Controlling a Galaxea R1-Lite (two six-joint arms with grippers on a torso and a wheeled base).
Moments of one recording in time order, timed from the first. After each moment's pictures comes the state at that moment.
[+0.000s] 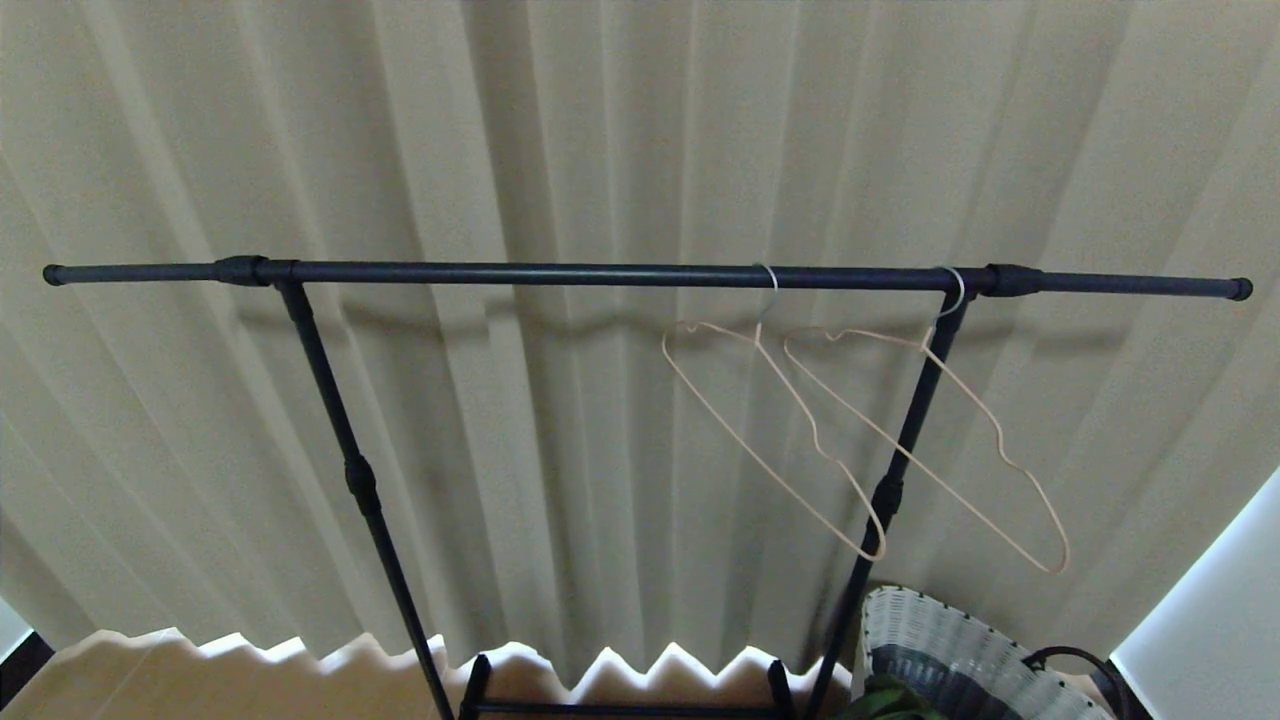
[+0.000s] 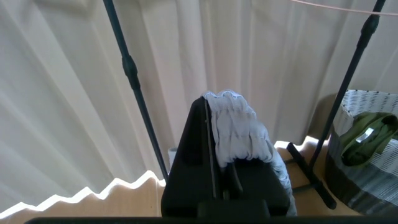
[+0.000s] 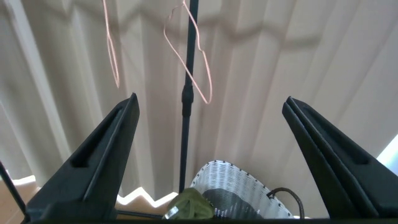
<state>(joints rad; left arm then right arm) 0.00 0.01 -0.02 0.05 -0.22 0.13 -0.01 0.00 0.00 -0.09 0.05 -0.02</state>
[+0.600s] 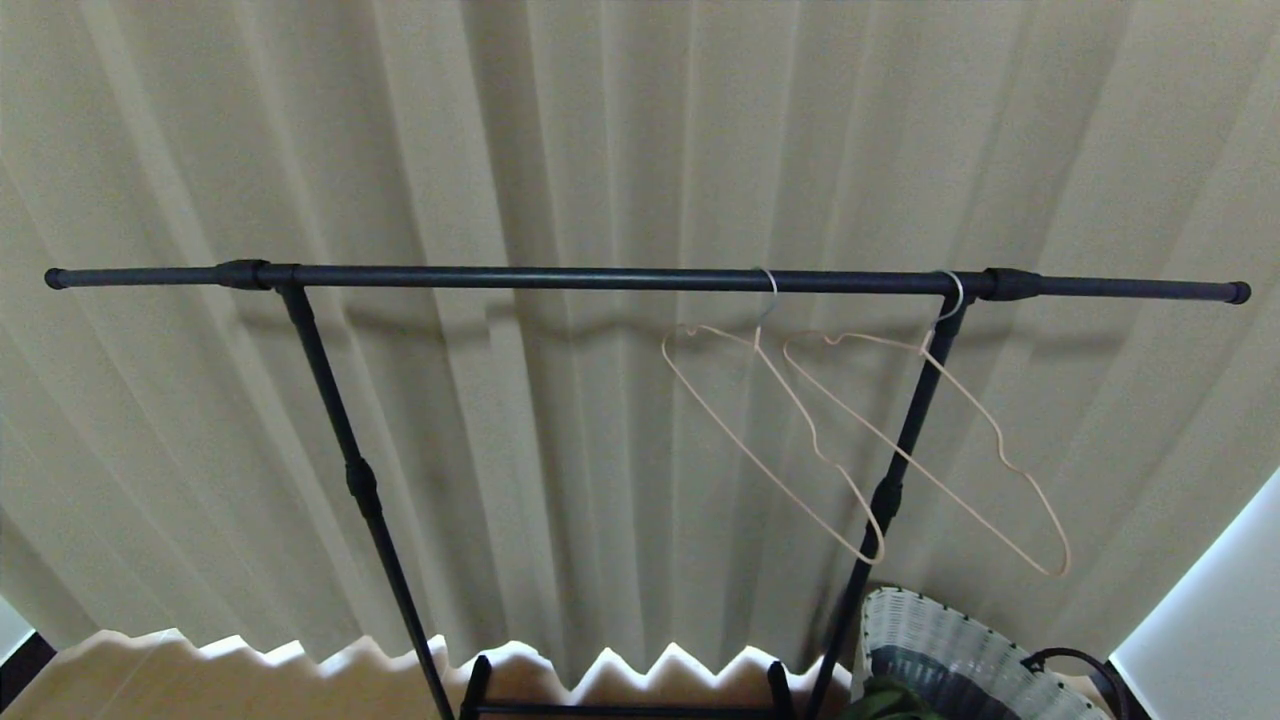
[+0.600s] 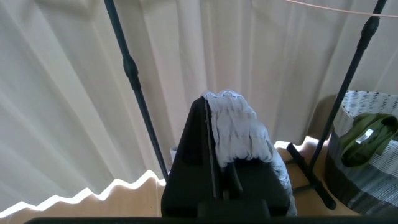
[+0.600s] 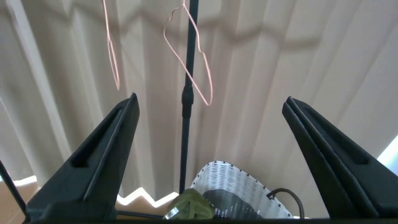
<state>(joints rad) 0.00 0.01 -0.02 0.05 -0.21 0.13 -0.01 0.00 0.00 -0.09 0.05 -0.02</state>
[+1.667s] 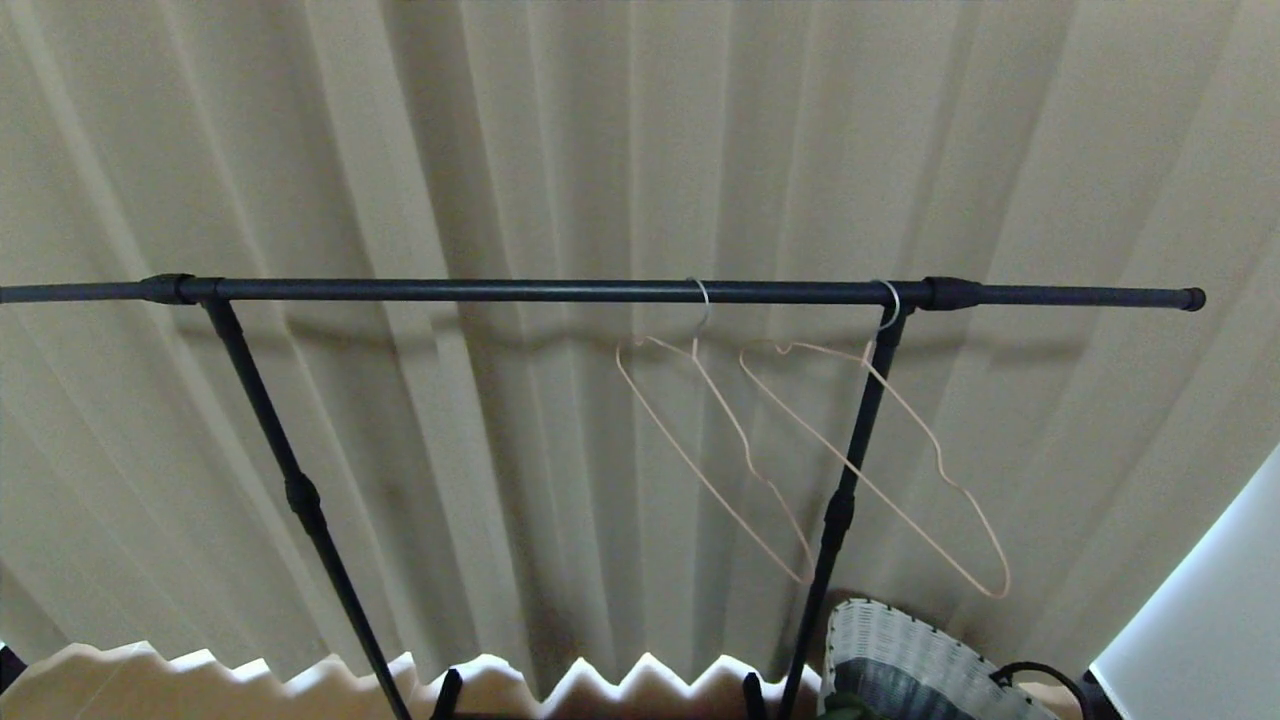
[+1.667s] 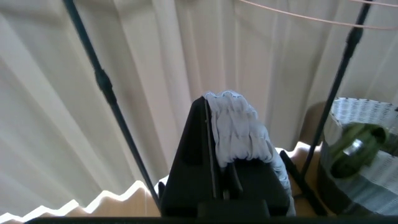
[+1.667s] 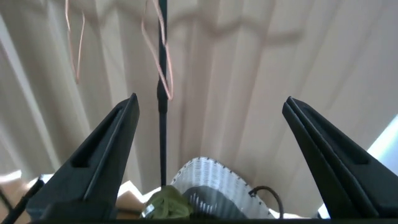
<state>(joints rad) 0.00 0.01 -0.02 0.04 -0.21 0.13 0.00 0.01 0.00 -0.05 0.06 -0.04</state>
